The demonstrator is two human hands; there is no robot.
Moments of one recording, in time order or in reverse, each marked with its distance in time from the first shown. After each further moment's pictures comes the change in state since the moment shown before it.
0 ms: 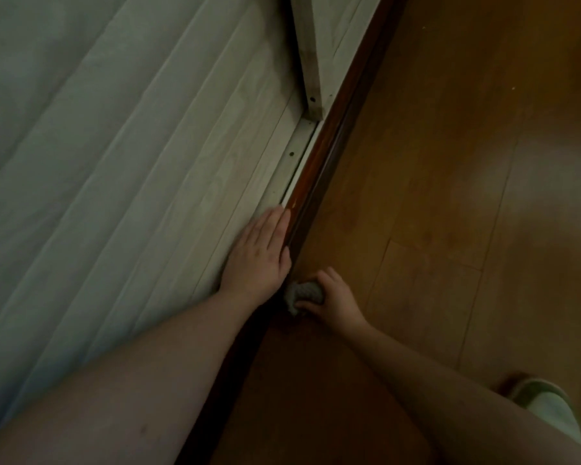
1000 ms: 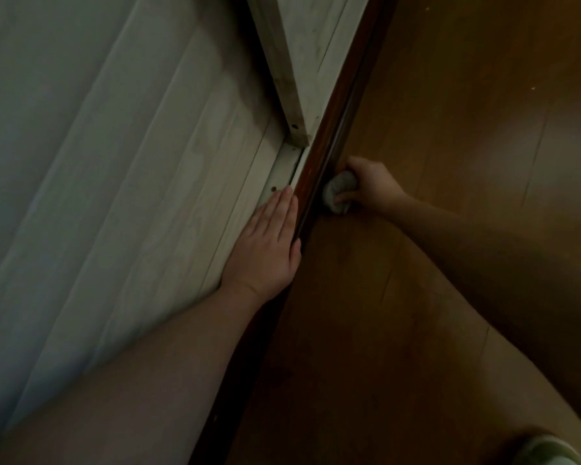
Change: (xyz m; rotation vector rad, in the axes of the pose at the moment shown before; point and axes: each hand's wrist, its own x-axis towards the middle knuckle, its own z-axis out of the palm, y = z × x) left_hand 0.111 -0.004 0.006 0.085 -0.023 0.052; right_hand 0.216 0.017 -0.189 -0.245 -0.021 0.038
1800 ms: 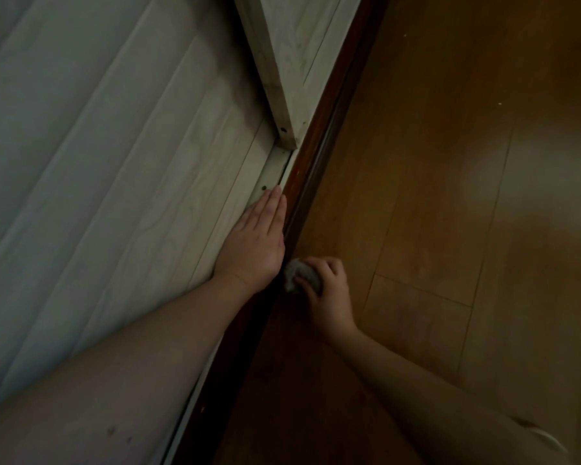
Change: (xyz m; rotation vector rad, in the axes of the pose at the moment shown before) left_hand 0.003 0.003 -0.002 0.021 -0.036 -0.013; right_hand -0.156 -0.047 0.144 0.414 0.329 0.077
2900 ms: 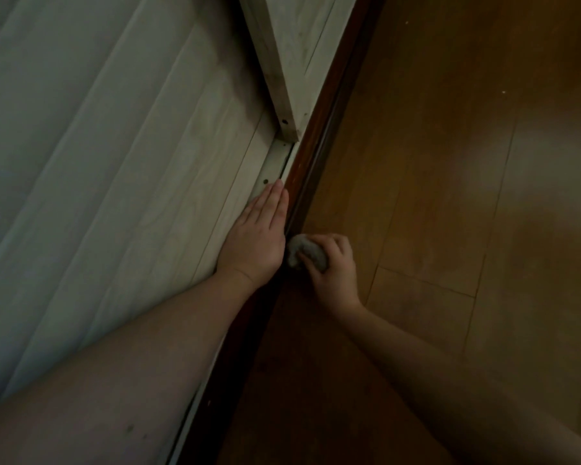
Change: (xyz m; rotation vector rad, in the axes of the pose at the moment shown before) left_hand -0.001 -0.002 -0.002 -0.041 -0.011 0.004; right_hand 0.019 -0.011 -0.008 -0.036 0.109 -0.108
